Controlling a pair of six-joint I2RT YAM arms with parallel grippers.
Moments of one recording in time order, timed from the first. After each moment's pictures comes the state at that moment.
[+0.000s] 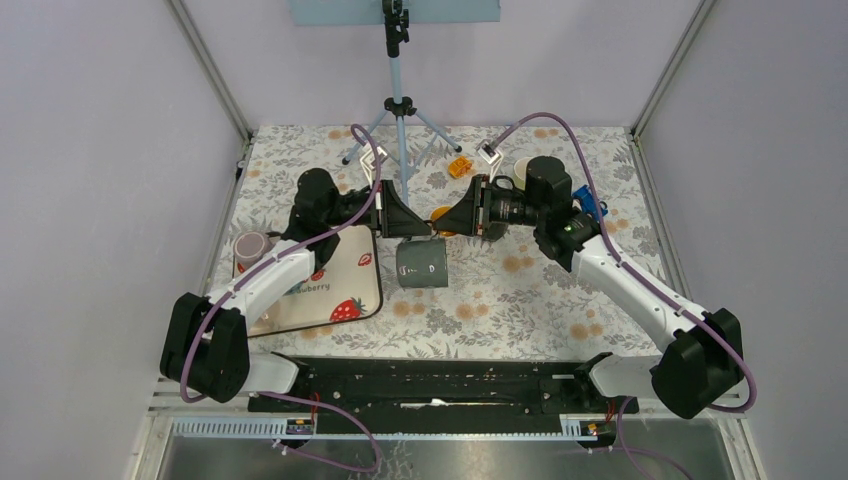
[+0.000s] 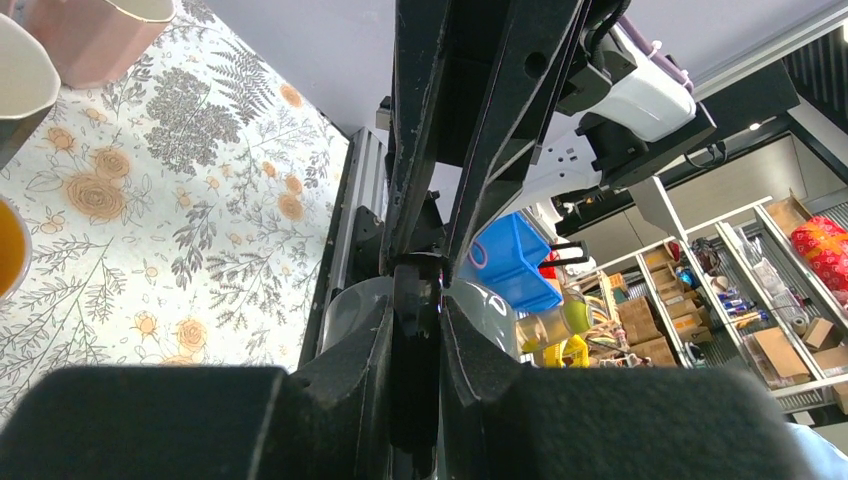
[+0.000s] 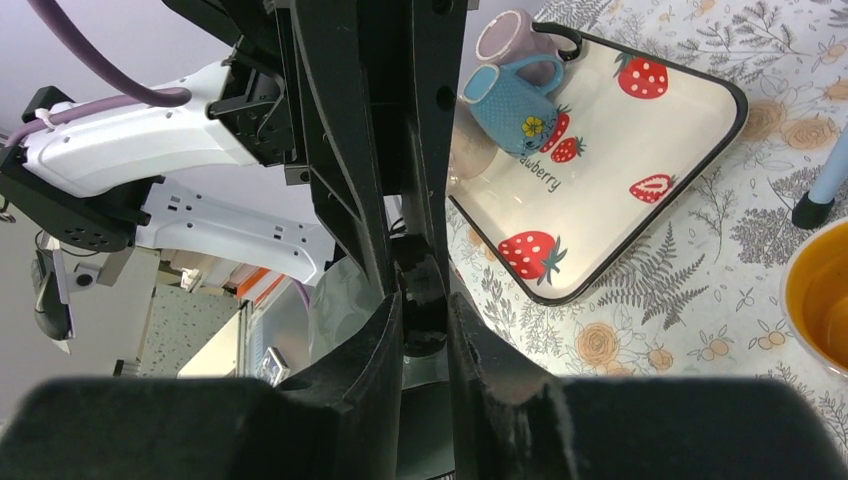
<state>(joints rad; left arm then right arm) -0.38 1.34 0.86 0.61 1.18 -1.00 0.53 1.29 1.05 0.07 -0.80 0.65</state>
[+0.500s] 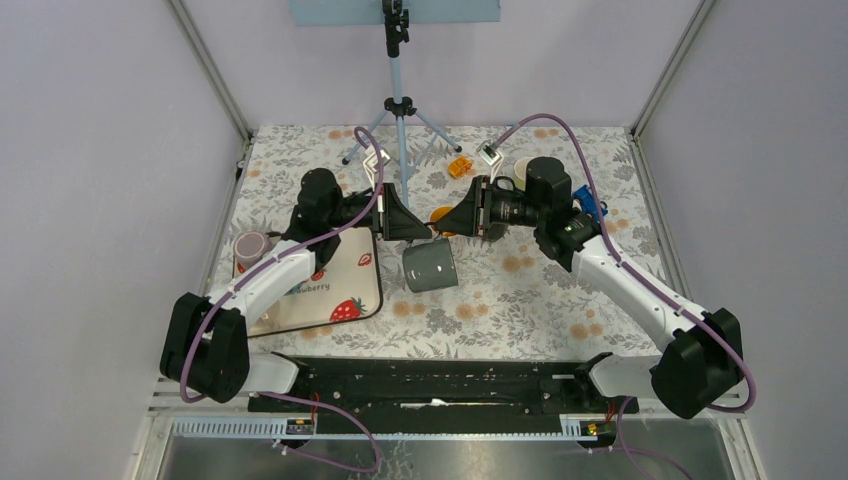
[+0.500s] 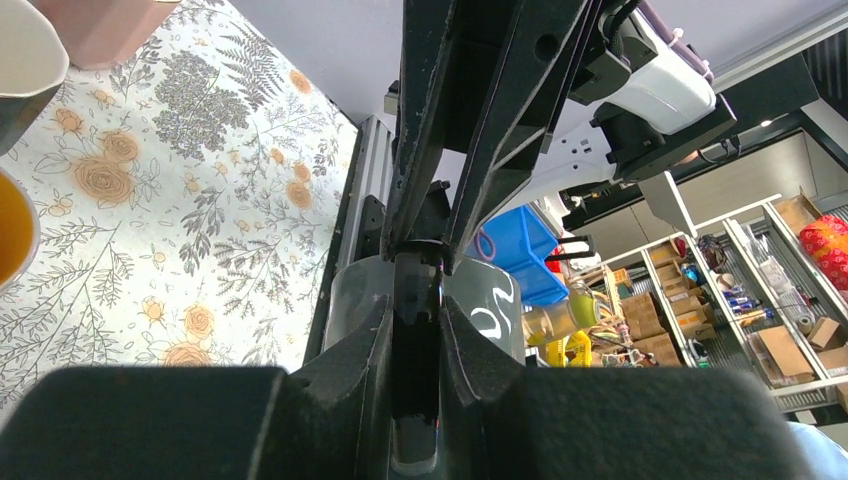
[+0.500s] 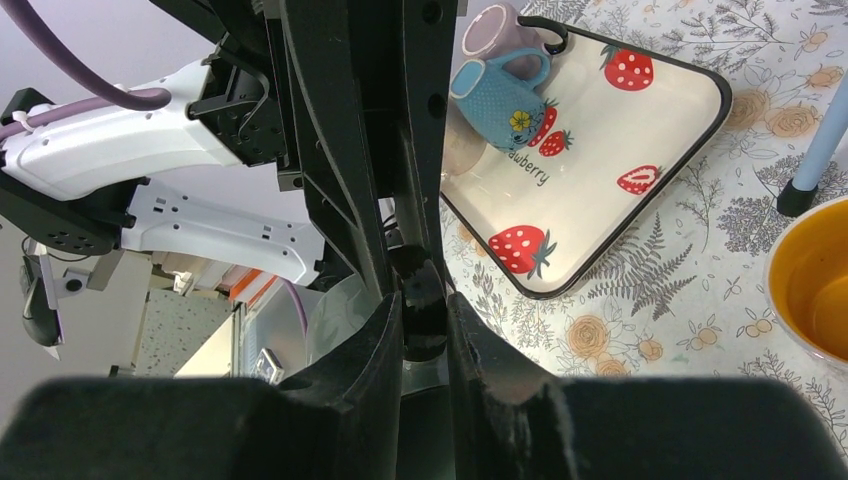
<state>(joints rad) -0.39 1.34 0.86 0.53 1.18 -0.94 0.52 1.29 1.04 0.04 -0.79 0.63</state>
